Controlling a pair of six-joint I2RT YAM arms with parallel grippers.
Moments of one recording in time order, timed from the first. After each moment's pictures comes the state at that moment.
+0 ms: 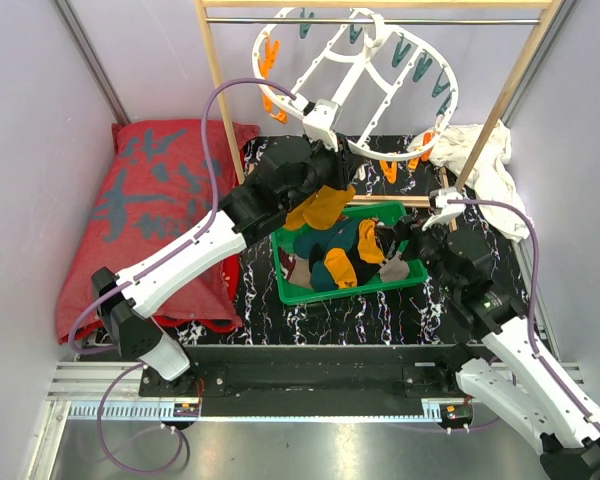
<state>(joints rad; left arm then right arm) -0.89 1.57 1.66 -0.14 -0.14 -0.29 0.50 0.70 0.74 -0.14 0.05 0.27</state>
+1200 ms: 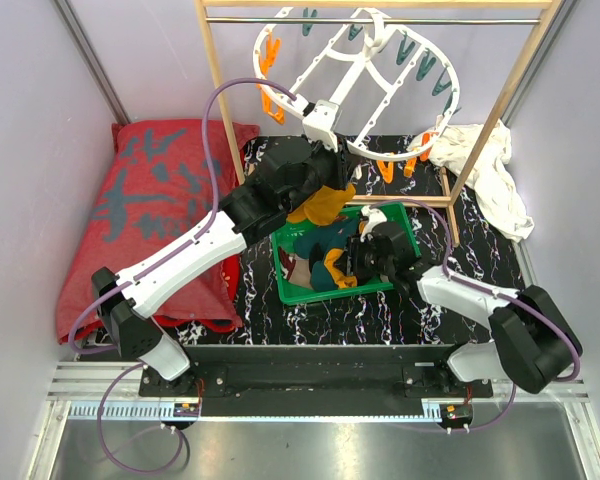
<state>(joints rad) -0.89 1.57 1.66 -0.15 -0.18 -0.26 0.58 1.34 0.62 0.13 -0.17 0.47</state>
